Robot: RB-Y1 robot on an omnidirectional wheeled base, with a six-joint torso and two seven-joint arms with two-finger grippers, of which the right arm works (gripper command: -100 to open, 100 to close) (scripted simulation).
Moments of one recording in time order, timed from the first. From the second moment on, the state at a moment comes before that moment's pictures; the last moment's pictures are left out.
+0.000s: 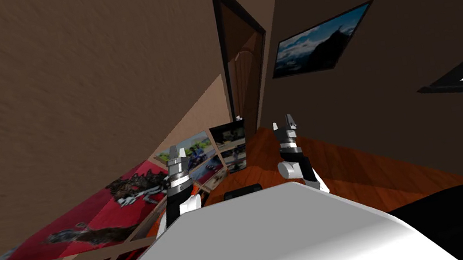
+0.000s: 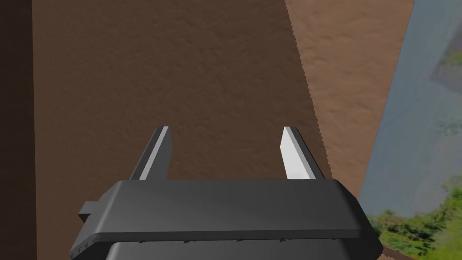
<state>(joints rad) 0.42 -0.03 -0.07 -2.15 -0.22 -0.43 -0.05</state>
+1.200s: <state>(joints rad) 0.33 -0.08 -0.13 -1.95 -0.47 -0.45 -0.18</state>
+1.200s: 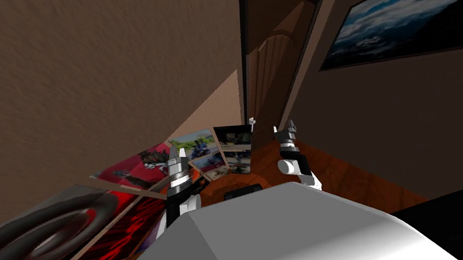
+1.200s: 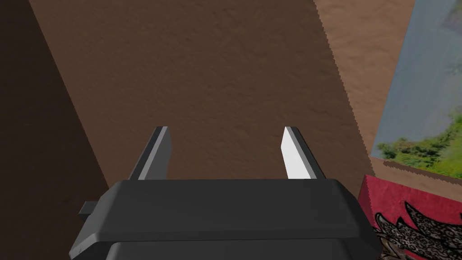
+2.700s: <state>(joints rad) 0.23 -0.11 -0.18 -1.69 -0.77 -0.50 -0.34</state>
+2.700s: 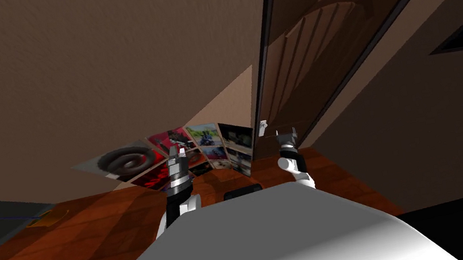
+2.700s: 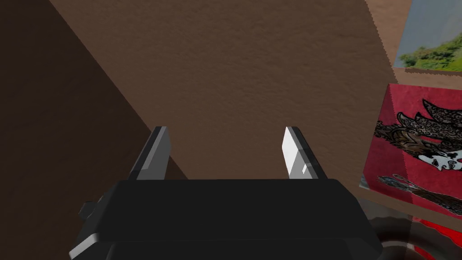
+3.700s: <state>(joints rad) 0.17 -0.12 -0.22 -1.53 -0.96 -0.52 -0.45</state>
